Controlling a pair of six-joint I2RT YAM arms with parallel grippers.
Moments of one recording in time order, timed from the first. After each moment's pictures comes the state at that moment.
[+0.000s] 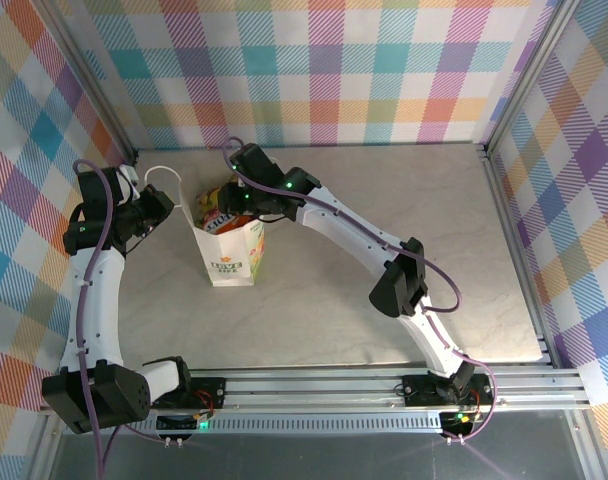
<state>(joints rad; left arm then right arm) 0.21 1.17 1.25 -0.78 0.36 -0.55 0.93 2.28 2.44 -0.87 -0.05 0.70</state>
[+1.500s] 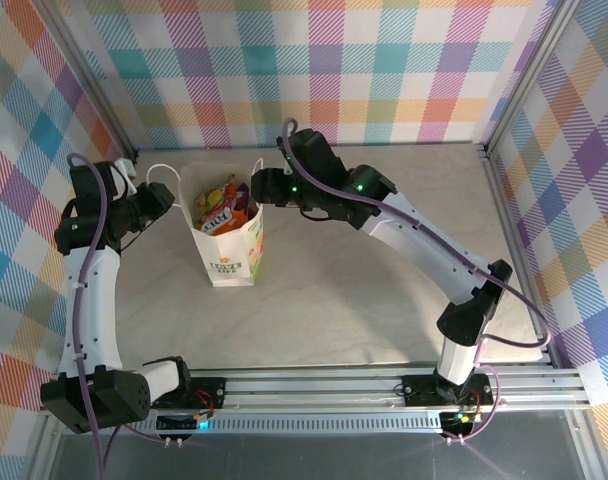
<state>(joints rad) 0.21 1.17 1.35 -0.86 0.37 -0.50 0.91 1.79 2.06 -0.84 0.04 0.68</state>
